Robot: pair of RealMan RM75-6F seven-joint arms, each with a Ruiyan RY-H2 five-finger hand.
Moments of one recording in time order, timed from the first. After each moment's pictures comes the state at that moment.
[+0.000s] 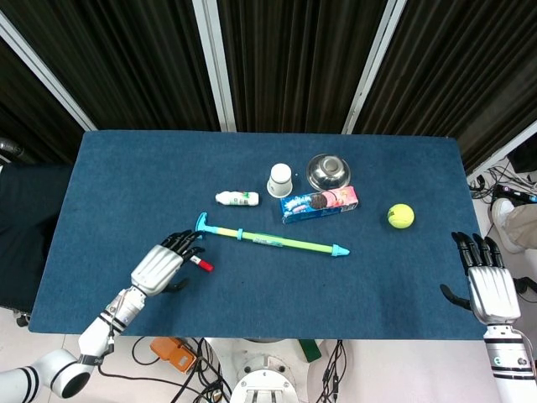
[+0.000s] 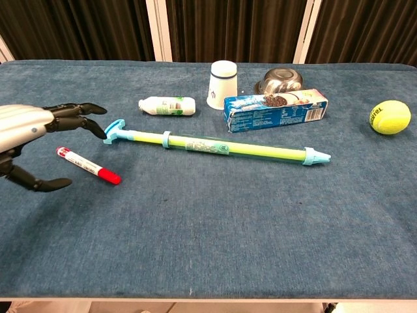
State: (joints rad) left arm -0.44 -1.46 -0.03 -1.45 1.64 1.10 0.07; right arm 0.09 -1.17 0.06 -1.65 -1.48 1.45 -0.15
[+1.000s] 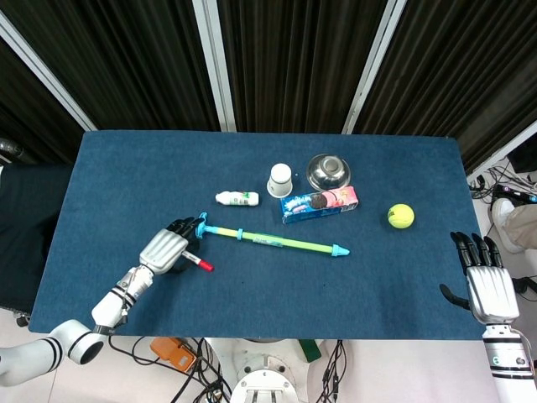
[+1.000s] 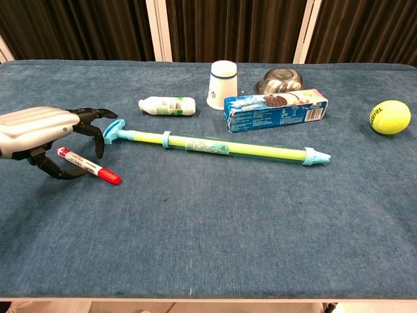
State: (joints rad) left arm -0.57 -1.58 -0.03 -1.18 1.57 1.00 -0.03; right arm 0.09 -1.17 0.06 -1.65 -1.48 1.45 -0.16
